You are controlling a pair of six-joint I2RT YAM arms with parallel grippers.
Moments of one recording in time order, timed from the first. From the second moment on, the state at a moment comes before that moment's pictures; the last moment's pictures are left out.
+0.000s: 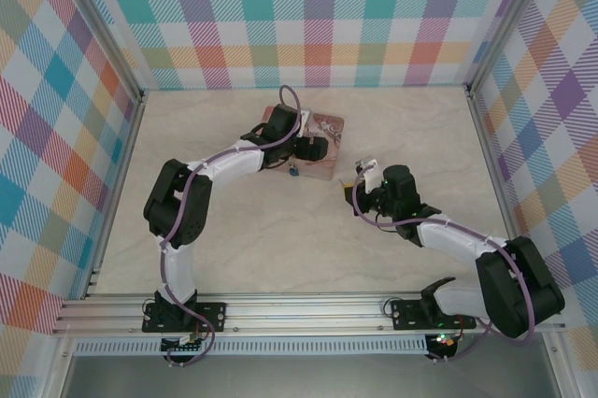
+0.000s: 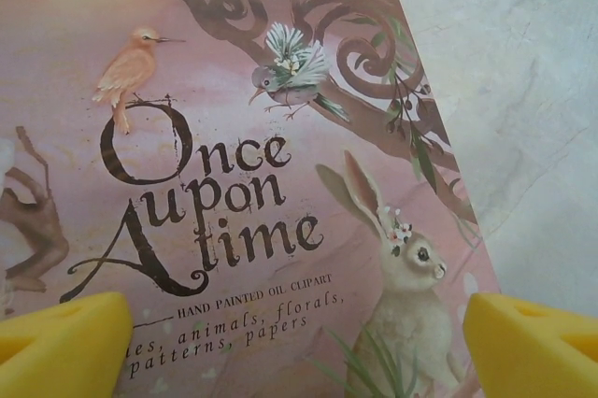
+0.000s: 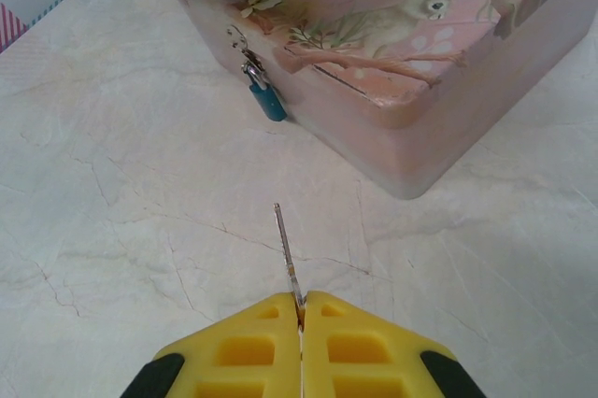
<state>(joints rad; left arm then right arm) -0.57 1.97 1.44 -0.20 0.12 -0.28 0.45 1.25 0.48 0.25 -0.34 0.14</state>
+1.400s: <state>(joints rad) -0.63 1.30 0.85 -0.23 0.11 -0.35 0.42 1.26 0.48 0.24 -0.40 0.16</state>
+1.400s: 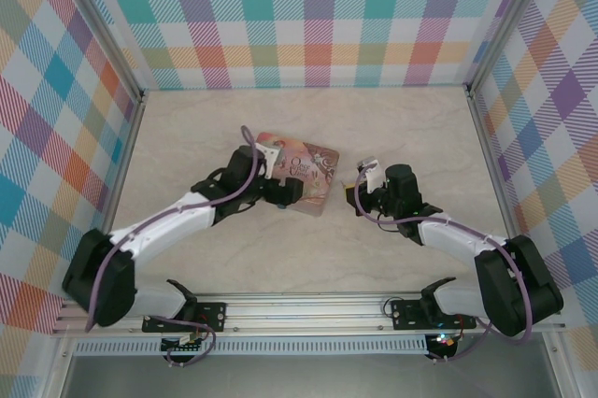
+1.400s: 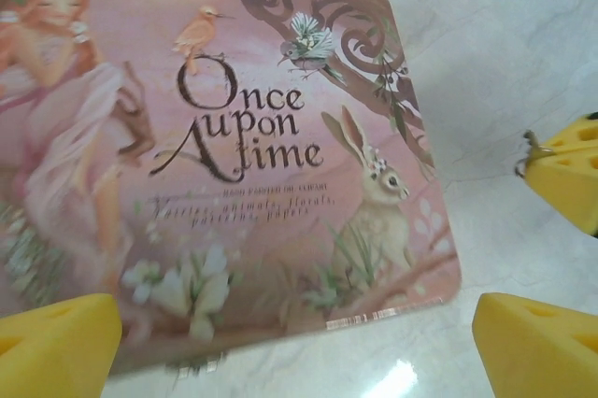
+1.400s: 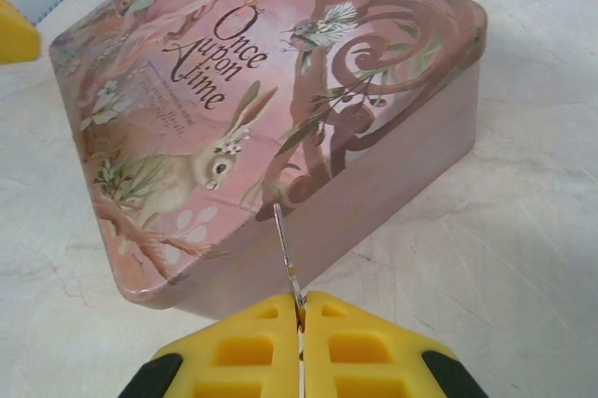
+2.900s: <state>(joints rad) -0.62 1.51 0.43 0.50 0.12 -0.39 0.51 1.67 0.81 0.31 -0.49 0.36</state>
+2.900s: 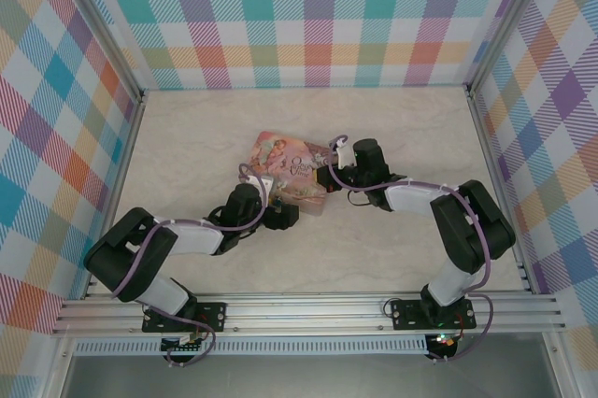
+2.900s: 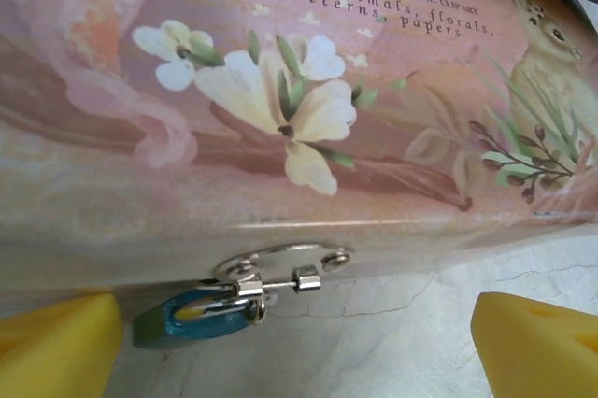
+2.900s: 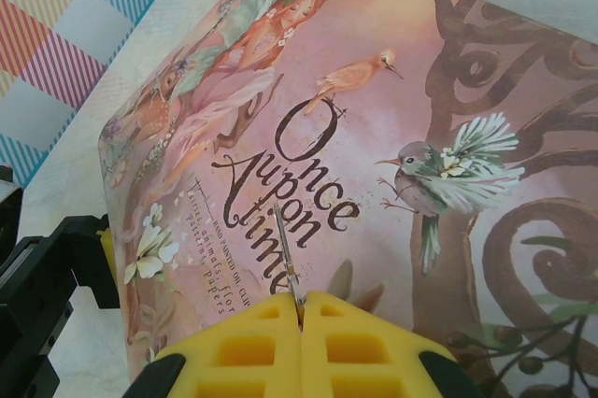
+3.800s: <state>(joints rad) -0.62 1.57 0.48 0.50 0.21 -0.44 0.51 1.67 0.81 0.31 -0.48 0.34</state>
